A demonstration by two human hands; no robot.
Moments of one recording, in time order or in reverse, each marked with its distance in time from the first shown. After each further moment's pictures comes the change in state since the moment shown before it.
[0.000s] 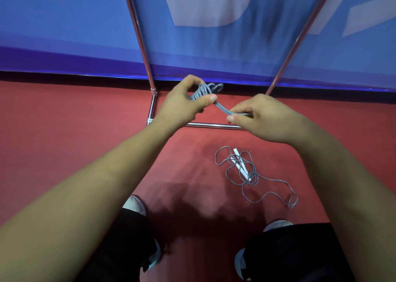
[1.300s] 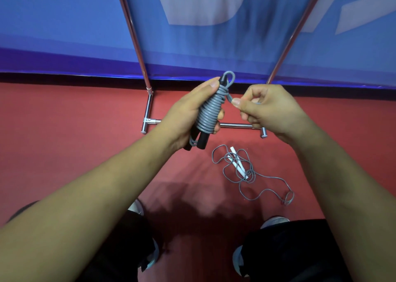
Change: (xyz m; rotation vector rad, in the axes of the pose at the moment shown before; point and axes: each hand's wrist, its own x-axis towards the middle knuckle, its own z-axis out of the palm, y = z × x) left_hand -0.025 0.021 0.027 -0.752 -0.344 -0.135; right_hand -0.004 0.015 0.007 0.673 0.308 0.245
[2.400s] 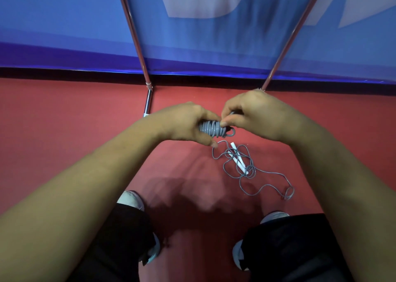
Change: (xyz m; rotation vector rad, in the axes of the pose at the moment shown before) left_hand 0.005 0.008 -0.039 1.479 -0.387 0.046; right_hand -0.001 -0.017 0.011 -0.773 -0.331 -0.338
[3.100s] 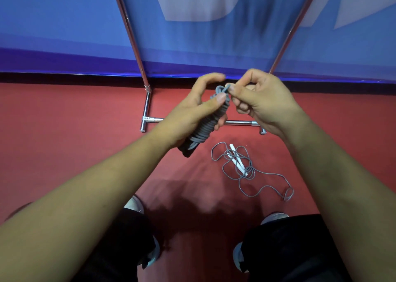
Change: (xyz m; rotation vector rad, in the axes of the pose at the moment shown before) left_hand 0.003 0.032 0.018 -1.146 0.299 0.096; right_hand 0.007 0.018 0.009 1.162 0.403 0.234
